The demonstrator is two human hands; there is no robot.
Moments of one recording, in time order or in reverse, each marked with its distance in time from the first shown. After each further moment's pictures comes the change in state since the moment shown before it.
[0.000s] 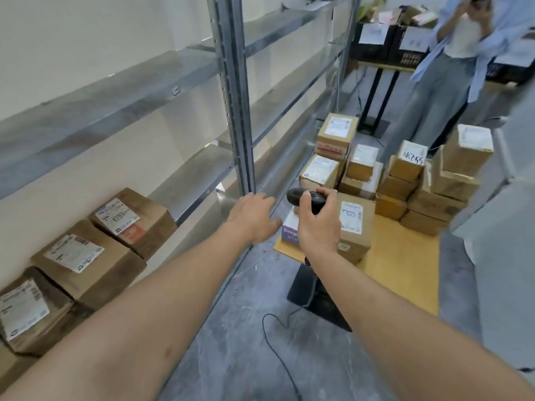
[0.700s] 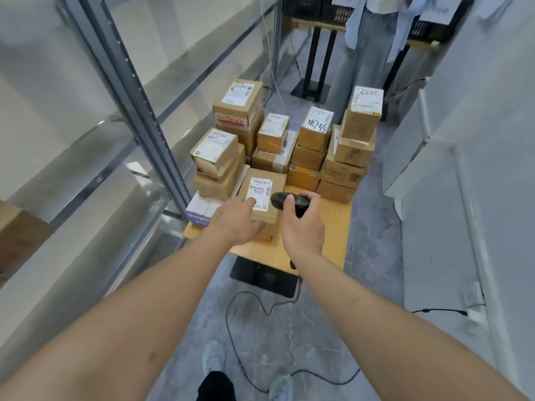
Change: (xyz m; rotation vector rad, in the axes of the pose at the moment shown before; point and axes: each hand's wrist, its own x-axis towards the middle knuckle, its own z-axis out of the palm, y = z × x) left_hand 0.069 0.224 0.098 -0.106 -0.160 -0.010; right_hand 0.095 0.124 -0.188 -0.057 0.059 0.169
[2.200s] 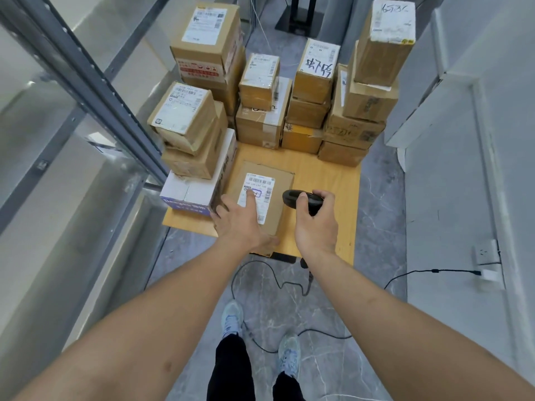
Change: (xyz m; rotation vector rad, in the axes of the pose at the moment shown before) left_hand 0.064 0.003 0.104 0.052 -0.221 -0.234; right_hand 0.060 0.090 0.034 -0.038 0.059 0.241
